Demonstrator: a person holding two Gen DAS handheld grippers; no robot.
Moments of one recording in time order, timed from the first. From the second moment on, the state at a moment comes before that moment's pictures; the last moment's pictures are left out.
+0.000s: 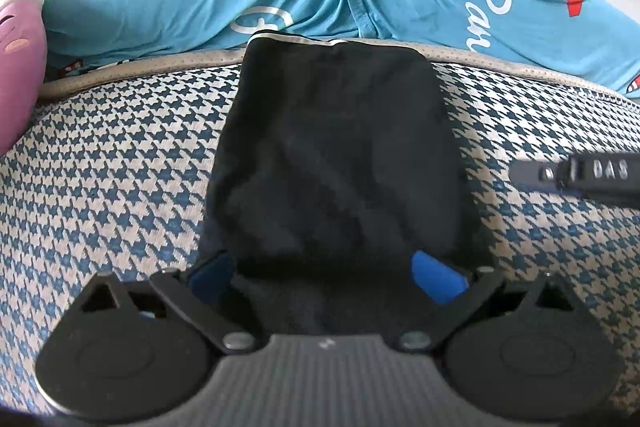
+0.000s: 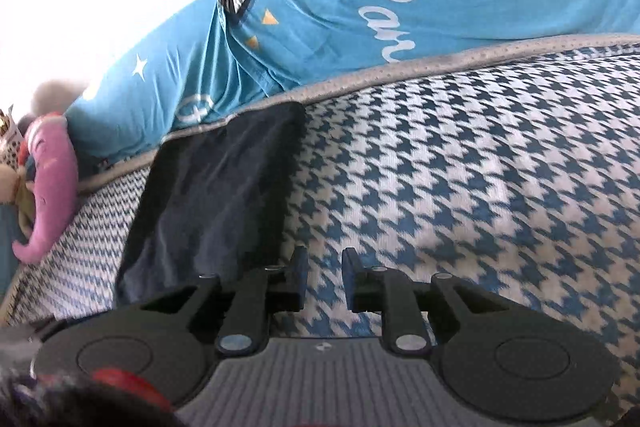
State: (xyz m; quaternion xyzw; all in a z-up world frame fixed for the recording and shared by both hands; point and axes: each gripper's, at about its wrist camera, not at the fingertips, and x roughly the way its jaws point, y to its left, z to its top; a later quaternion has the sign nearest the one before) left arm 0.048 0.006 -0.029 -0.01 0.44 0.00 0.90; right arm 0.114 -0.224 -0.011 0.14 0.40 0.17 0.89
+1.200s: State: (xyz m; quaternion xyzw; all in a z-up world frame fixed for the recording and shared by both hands) left arm 0.055 0.011 -0.043 -0.01 0.46 0.01 0.89; right arm 0.193 -0.208 -0.015 0.21 0.37 0.21 0.88
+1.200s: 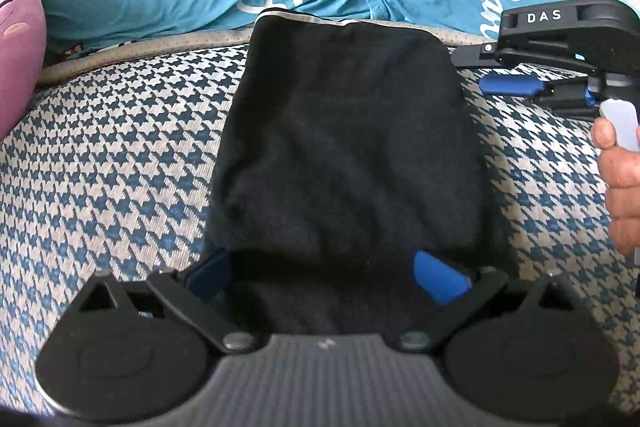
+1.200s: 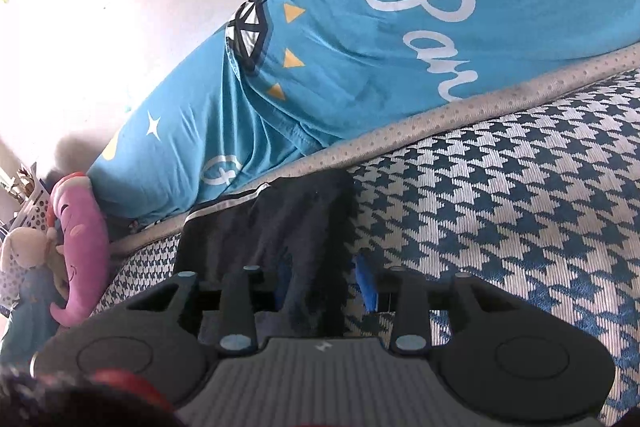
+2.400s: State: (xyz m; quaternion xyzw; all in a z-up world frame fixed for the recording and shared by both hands) left arm 0.052 0.033 -0.037 -0.06 0.46 0.02 0.89; right arm 0.226 -0.174 -0.049 0.21 0.36 0.27 0.87
